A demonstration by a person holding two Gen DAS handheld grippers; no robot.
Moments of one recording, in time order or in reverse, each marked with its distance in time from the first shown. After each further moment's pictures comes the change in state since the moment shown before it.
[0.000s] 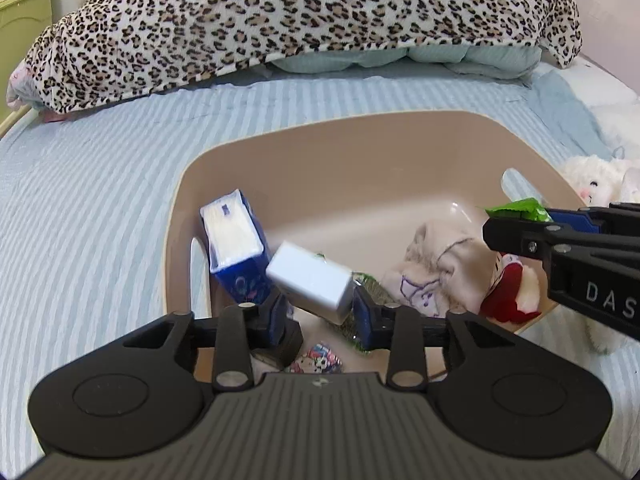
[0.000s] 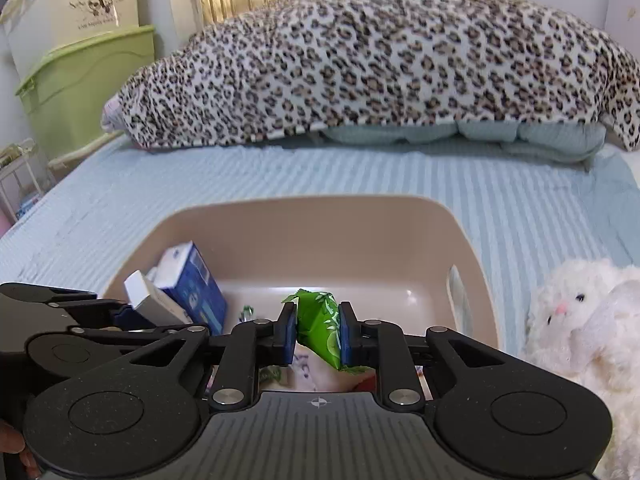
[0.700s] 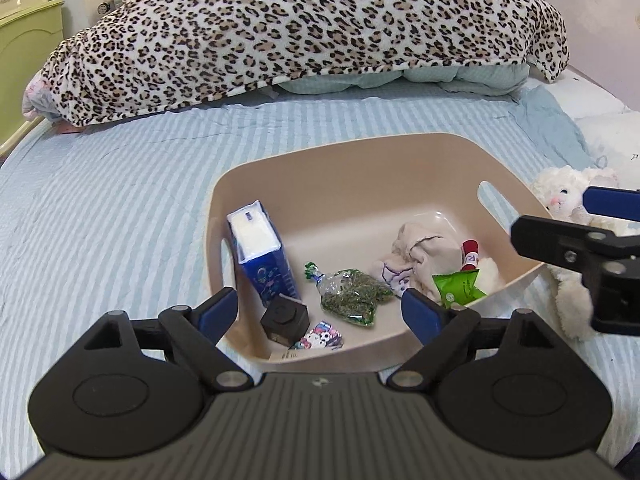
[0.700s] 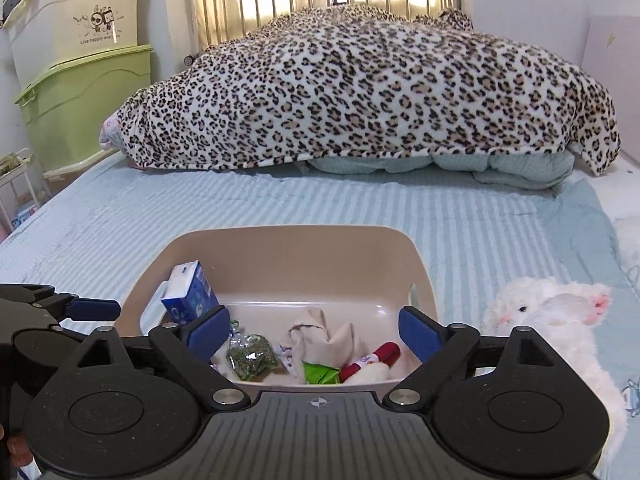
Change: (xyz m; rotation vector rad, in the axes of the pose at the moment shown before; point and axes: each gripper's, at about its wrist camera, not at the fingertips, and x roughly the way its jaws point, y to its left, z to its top) left arm -0.059 0.002 -0.008 -0.004 -0.044 0.008; right arm -0.074 0.007 0.000 -0.025 -0.081 -0.050
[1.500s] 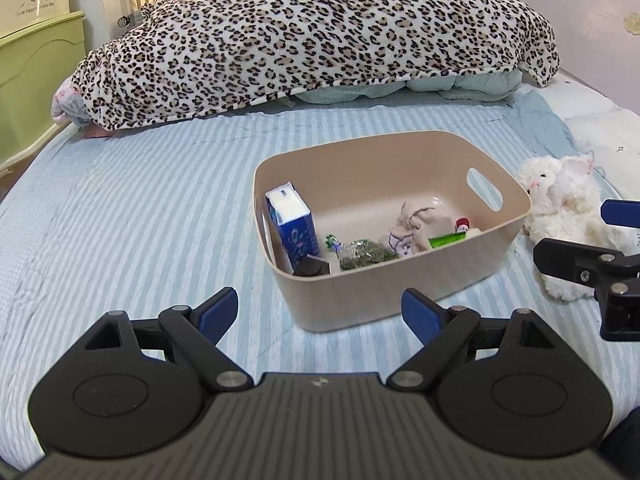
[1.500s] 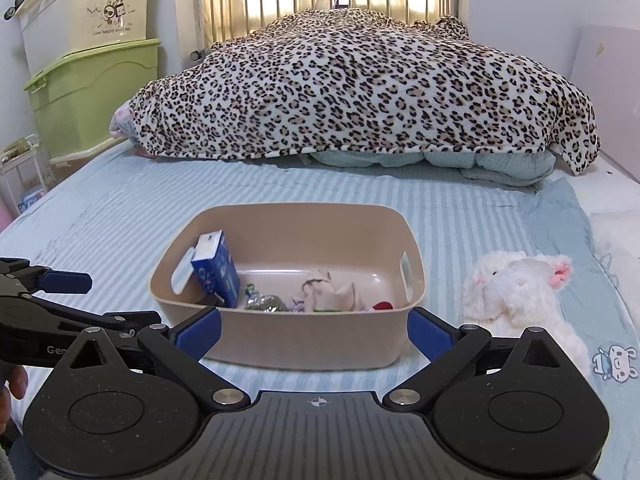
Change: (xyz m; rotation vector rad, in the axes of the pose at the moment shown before) left arm -0.075 0.011 -0.042 0.004 -0.037 0.028; right arm -0.067 0.022 -0.035 -0.032 0.014 -0.030
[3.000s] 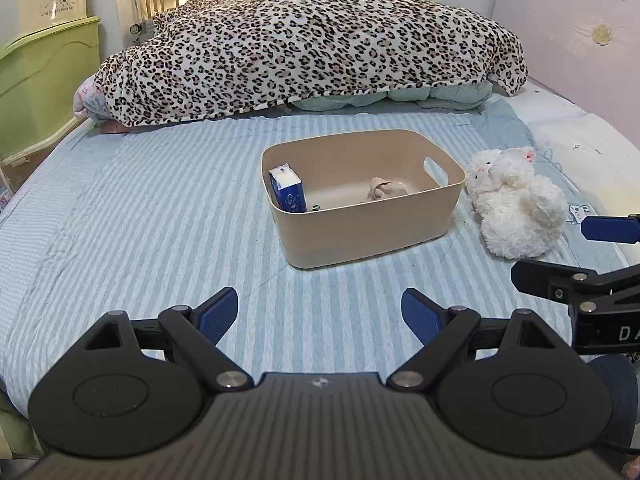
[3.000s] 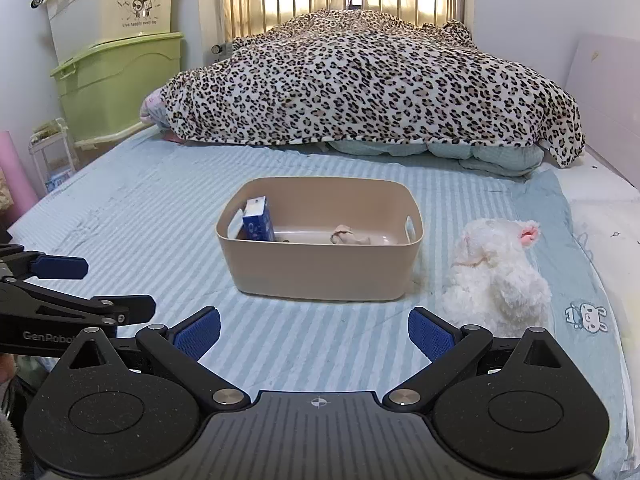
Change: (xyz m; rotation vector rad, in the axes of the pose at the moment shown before) left arm -0.122 -0.011 -0.062 -0.019 -0.039 -0.022; right arm -0.116 0.031 -0.048 -0.017 0.020 0.025
